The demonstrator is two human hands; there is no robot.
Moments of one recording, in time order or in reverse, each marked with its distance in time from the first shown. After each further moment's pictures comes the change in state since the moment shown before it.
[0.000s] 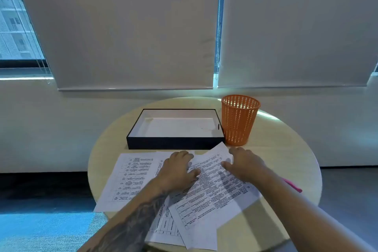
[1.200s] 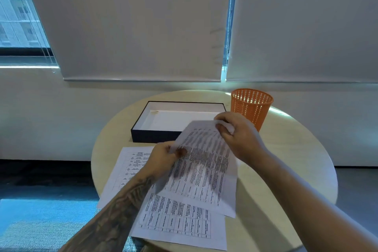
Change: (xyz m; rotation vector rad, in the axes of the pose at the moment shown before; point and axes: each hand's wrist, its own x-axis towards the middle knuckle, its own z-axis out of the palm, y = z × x) left_hand -0.011 -0.029 -0.036 -0.912 0.192 -0.228; right_hand 0.012 -0.049 -0.045 0.478 0.512 -0.435
